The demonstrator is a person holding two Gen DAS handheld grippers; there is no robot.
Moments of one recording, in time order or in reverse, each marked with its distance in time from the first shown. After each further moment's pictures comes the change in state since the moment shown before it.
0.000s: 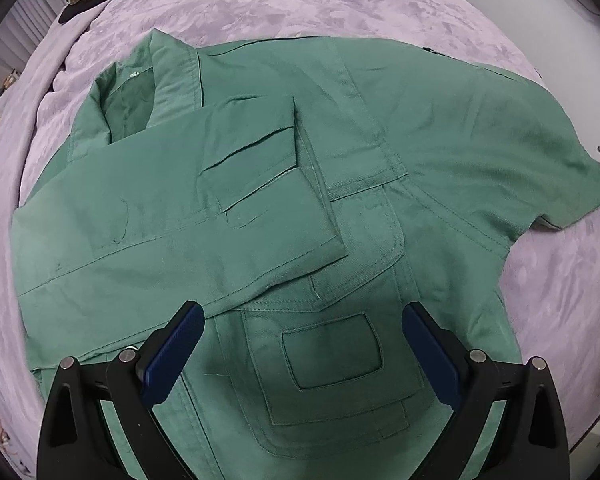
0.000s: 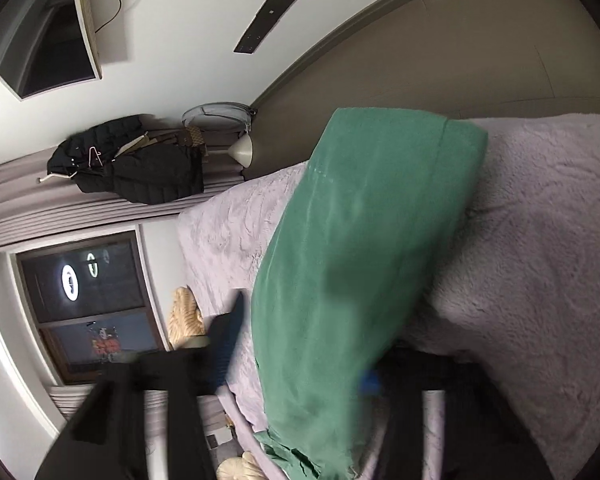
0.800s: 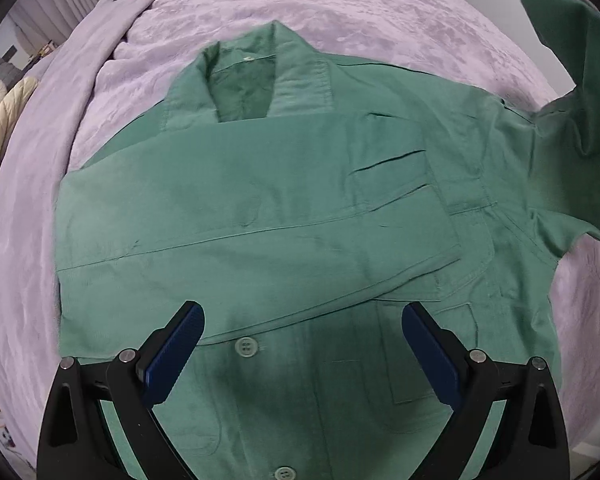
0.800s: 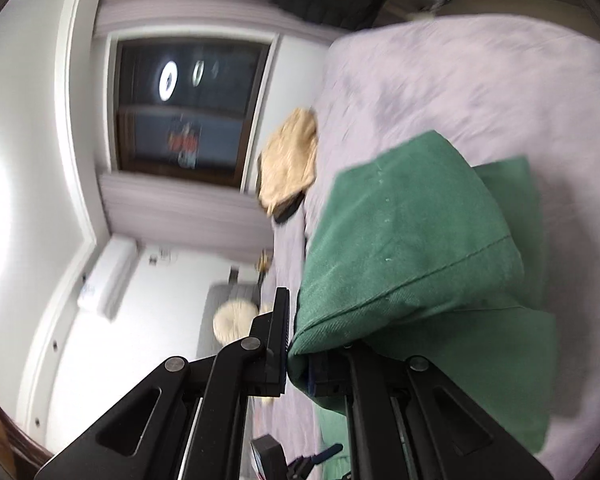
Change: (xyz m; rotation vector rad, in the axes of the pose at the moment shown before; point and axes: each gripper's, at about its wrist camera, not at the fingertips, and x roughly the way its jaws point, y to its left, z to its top) left arm -0.022 0.103 -0.014 -0.134 -0.039 0.037; right arm 0.101 0.182 -0.220 -0.573 0.551 0.308
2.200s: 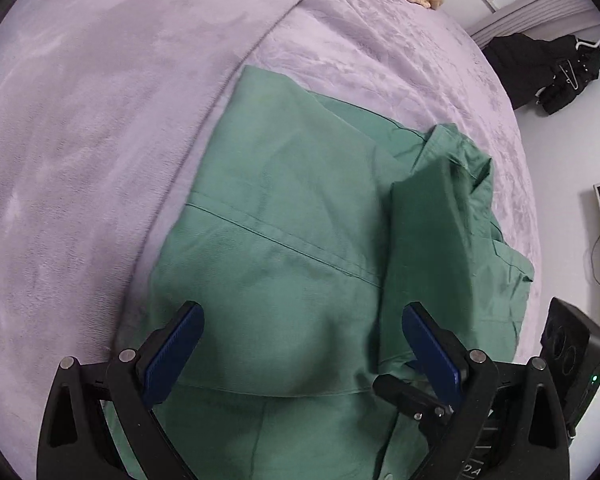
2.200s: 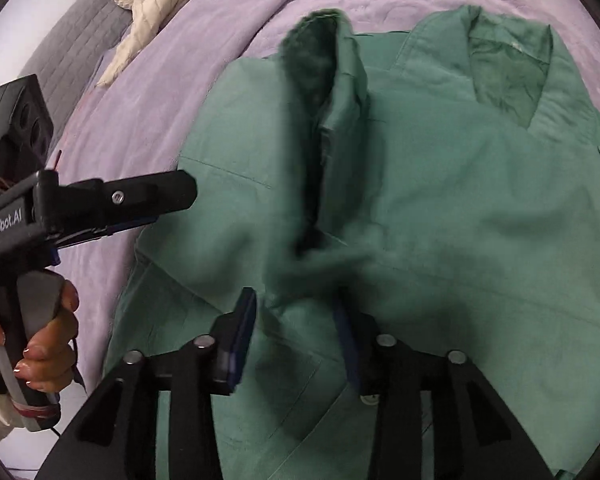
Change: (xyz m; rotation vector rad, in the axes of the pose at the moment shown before) left arm 0.037 0.245 -0.032 -0.571 -0.040 -0.391; right arm 0.312 0.010 -0.297 -0.724 0.881 -0.601
